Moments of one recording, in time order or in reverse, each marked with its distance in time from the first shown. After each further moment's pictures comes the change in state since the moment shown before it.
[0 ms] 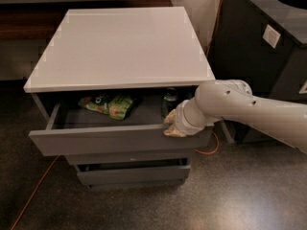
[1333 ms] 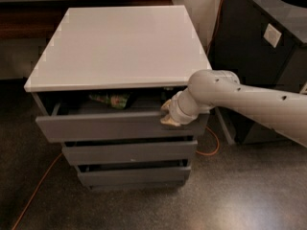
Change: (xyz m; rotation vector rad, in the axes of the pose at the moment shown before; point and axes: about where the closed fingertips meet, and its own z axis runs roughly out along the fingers) arm -0.003 -0.033 0.035 -0.033 -0.022 0.011
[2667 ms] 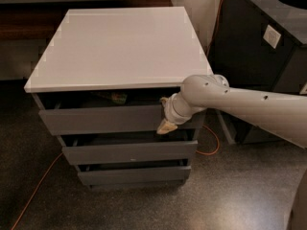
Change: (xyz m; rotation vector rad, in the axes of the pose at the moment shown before) arm 0.005 -0.011 0.033 0.005 0.010 -0.014
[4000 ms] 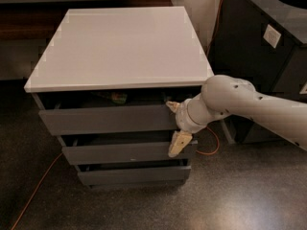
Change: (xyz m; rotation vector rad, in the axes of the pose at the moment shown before) arm -0.005 0.050 -0.066 -0.043 -0.077 -0.050
